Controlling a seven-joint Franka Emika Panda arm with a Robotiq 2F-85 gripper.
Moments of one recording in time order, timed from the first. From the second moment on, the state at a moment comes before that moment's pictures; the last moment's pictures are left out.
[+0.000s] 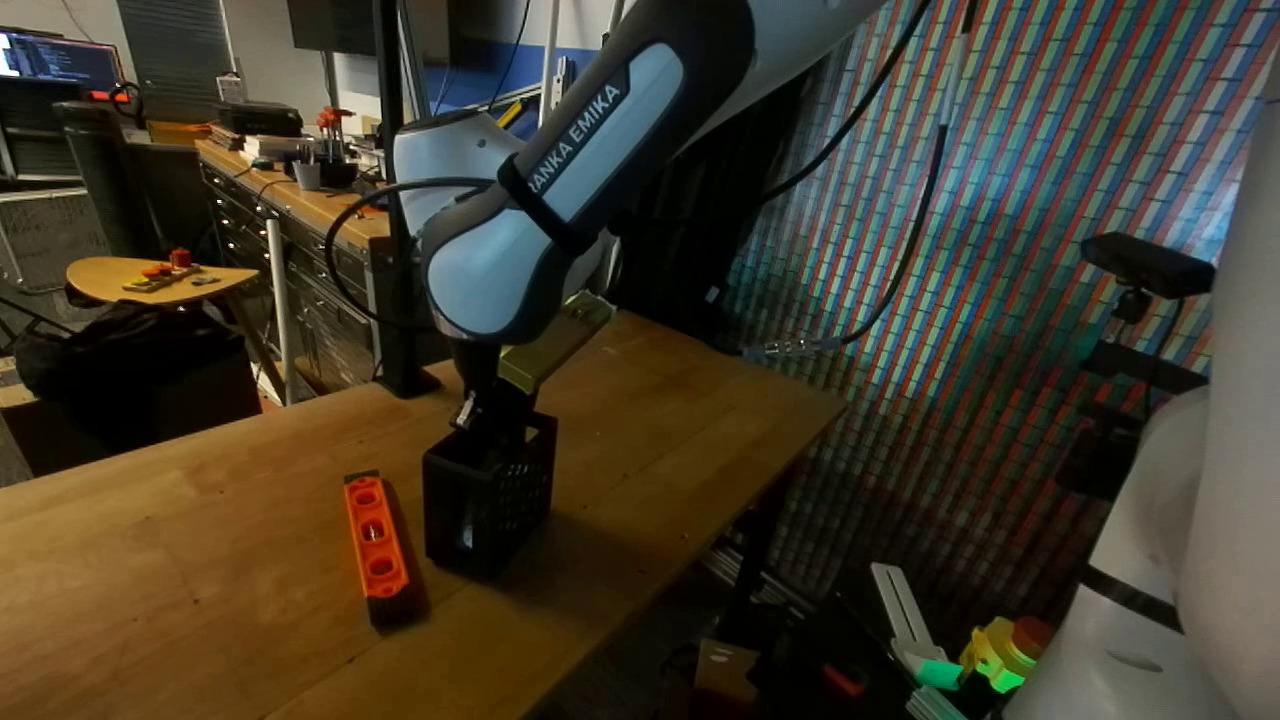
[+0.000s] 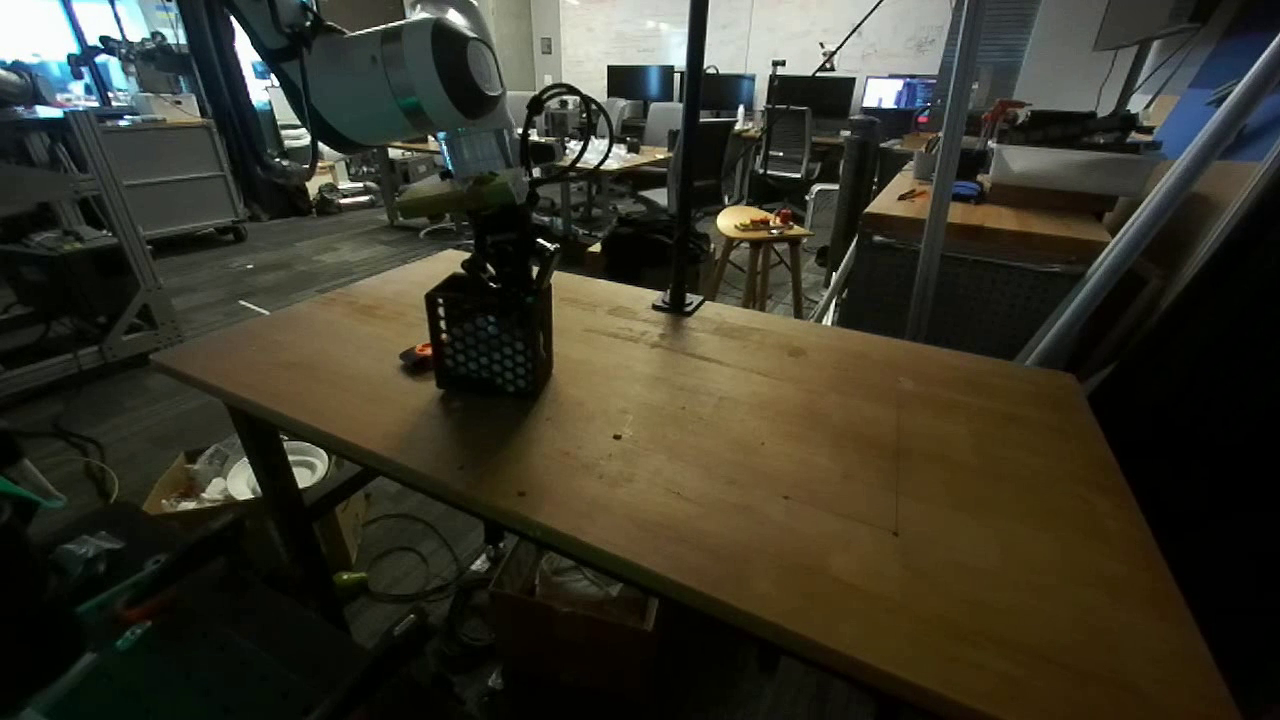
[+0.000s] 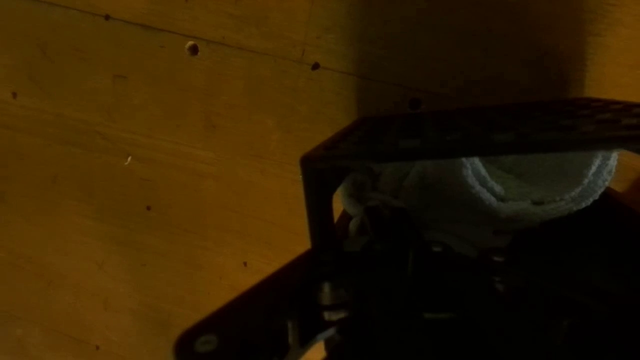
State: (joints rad) arm 0.10 0.24 0.04 -2.19 -0.37 2.38 0.16
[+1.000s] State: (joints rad) arm 0.12 0.02 0.05 -2.19 -0.43 2.27 0.18
